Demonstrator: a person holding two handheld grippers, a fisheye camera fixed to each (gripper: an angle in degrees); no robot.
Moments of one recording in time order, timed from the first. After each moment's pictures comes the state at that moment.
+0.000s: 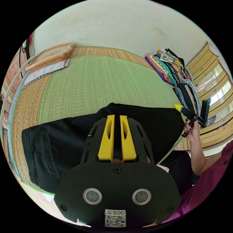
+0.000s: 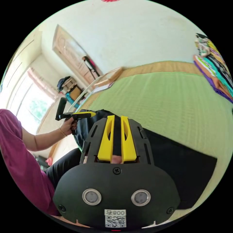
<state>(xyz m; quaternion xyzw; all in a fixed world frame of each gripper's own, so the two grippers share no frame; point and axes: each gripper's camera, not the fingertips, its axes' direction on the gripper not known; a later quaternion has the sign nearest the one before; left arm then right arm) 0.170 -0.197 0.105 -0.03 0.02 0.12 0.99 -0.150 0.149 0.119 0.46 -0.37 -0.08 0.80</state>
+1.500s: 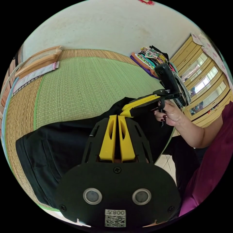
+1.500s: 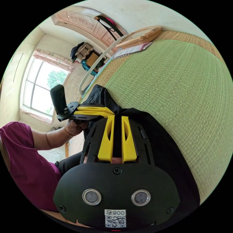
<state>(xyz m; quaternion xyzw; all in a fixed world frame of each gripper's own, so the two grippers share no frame) -0.051 -0.167 0.047 -0.03 0.09 0.19 0.98 -0.373 -0.119 0.099 0.29 -0.44 -0.20 0.82</state>
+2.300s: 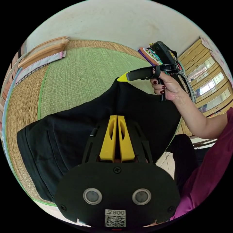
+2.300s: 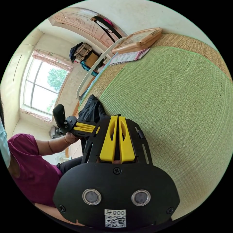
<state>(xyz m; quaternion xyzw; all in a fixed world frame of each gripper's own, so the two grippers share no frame) -0.104 -0.168 0.034 -0.08 0.07 0.17 0.98 -0.350 -0.206 0.053 0.26 -0.42 -0.23 0.84</state>
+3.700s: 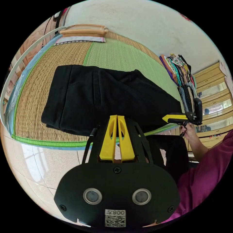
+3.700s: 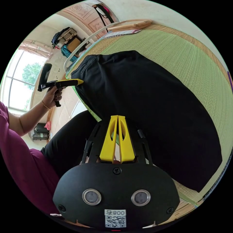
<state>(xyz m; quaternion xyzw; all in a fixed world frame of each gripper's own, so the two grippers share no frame) -0.167 -0.077 -0.095 -0.08 0.06 0.05 0.99 -0.373 0.046 0.048 0.24 -0.29 -0.16 0.91</state>
